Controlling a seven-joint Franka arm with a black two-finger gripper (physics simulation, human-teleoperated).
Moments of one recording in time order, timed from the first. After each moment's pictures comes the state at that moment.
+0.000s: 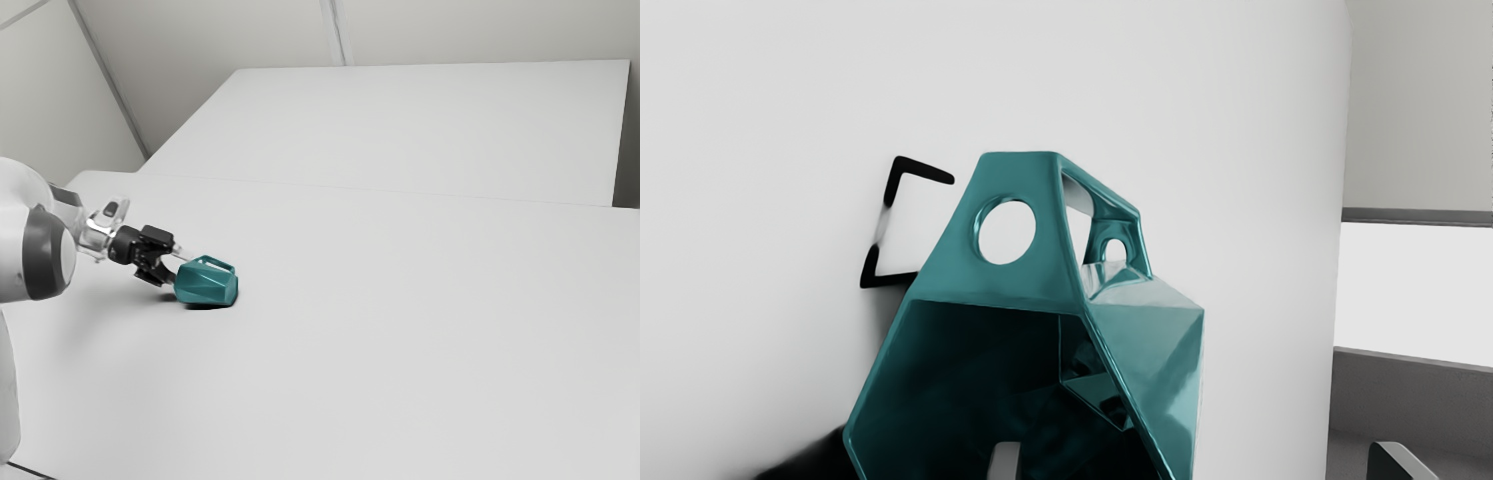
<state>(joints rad) 0.02 0.58 0.66 -1.79 -1.15 1.44 0.95</state>
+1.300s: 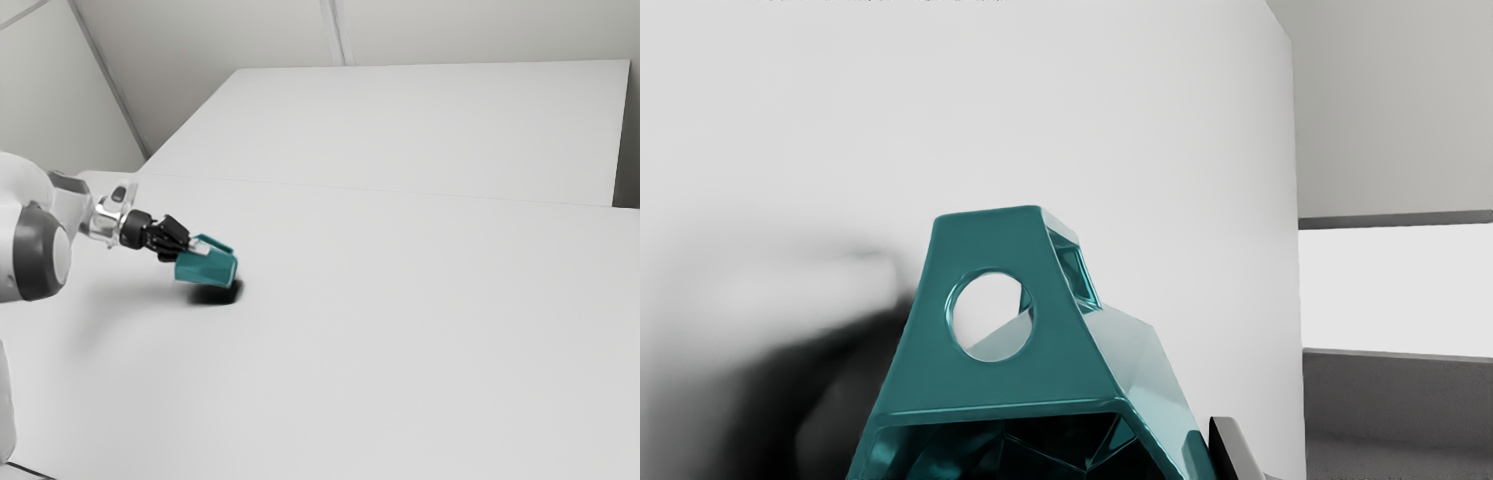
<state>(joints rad) -0.02 0.52 0.64 -1.80 -1.20 1.46 0.95</state>
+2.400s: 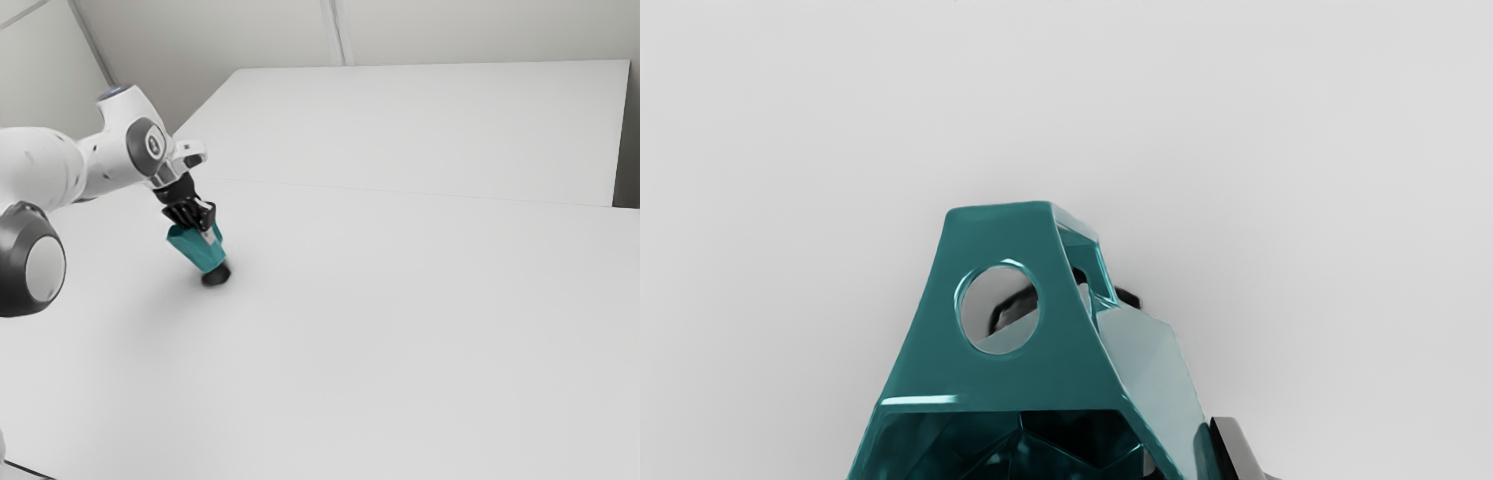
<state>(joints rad) -0.18 0.37 0.46 -1.75 -0.33 2.06 0.49</state>
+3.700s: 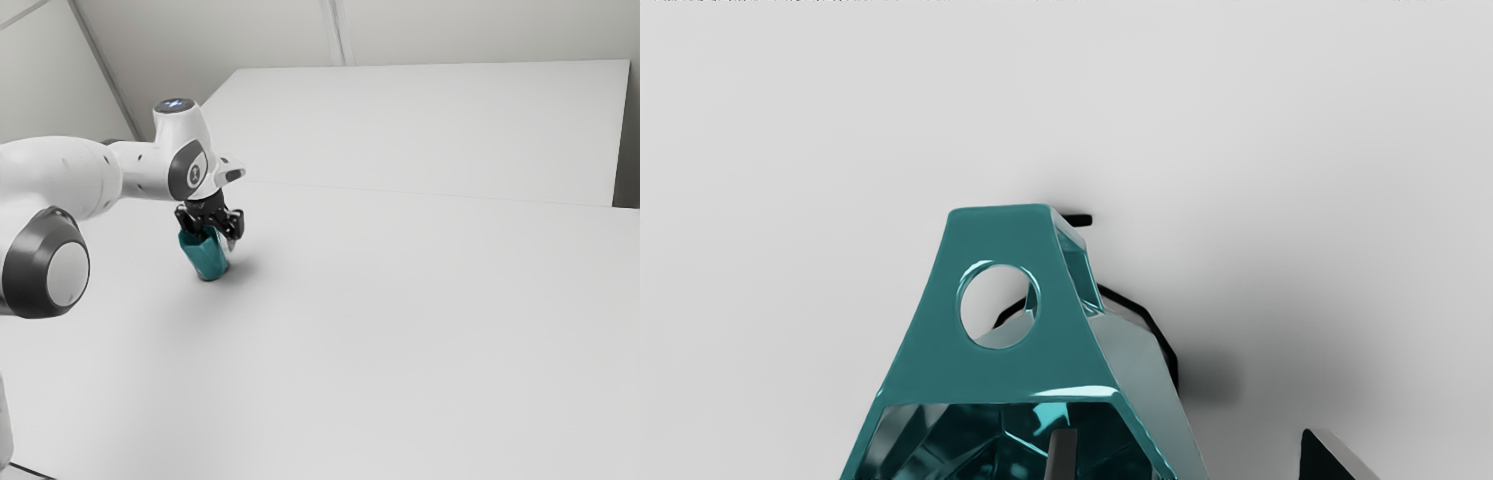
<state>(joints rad) -0.18 0.44 0.36 -1.75 -0.03 2.20 0.03</state>
